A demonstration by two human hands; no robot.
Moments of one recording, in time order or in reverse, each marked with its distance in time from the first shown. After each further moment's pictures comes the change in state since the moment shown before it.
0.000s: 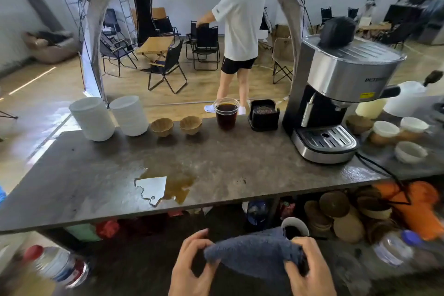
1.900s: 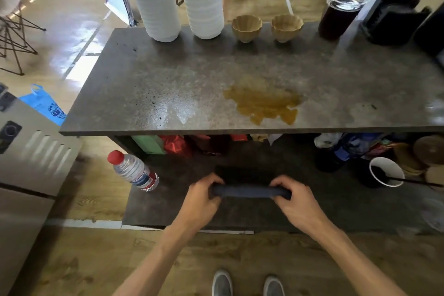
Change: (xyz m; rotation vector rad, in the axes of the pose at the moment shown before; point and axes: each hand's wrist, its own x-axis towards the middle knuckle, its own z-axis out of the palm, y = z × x) left_hand 0.025 -0.172 -0.149 0.302 -0.308 -0.159; right_hand -0.023 -0.033 0.207 -0.170 -0.606 0.025
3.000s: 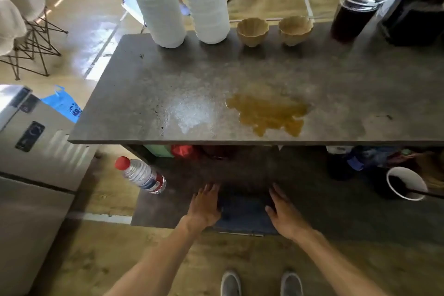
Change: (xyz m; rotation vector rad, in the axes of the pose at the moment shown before) left_hand 0.038 -0.063 0.037 0.565 -0.306 -0.268; right_hand 0.041 0.048 0.061 -0.355 -0.269 0.115
